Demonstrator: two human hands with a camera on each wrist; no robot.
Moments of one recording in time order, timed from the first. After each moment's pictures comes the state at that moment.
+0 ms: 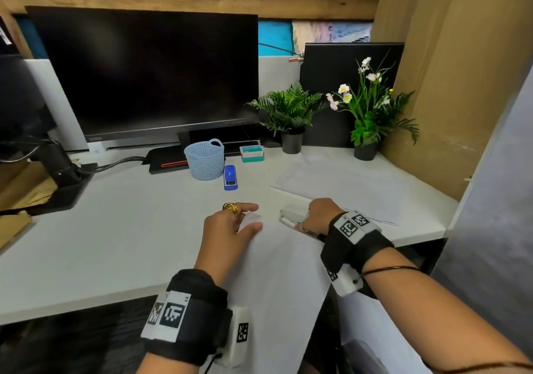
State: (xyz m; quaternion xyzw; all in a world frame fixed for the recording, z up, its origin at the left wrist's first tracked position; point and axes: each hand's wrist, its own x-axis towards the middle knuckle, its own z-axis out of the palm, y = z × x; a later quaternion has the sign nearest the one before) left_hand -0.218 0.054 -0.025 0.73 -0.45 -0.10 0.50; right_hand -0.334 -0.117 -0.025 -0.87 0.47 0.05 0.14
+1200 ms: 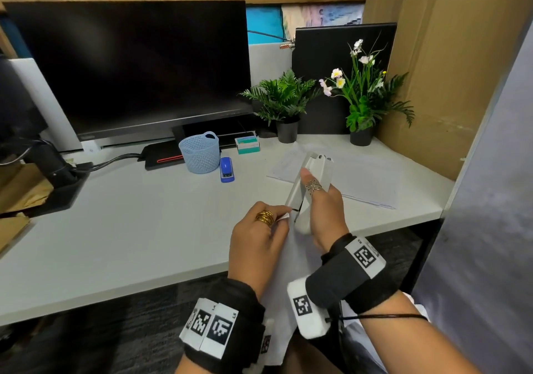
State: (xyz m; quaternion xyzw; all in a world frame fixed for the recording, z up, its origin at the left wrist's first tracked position) left_hand -0.268 0.050 -0.050 0.63 -0.56 0.08 0.54; right_hand -0.347 -0.045 -0.017 -0.50 0.31 -0.50 0.63
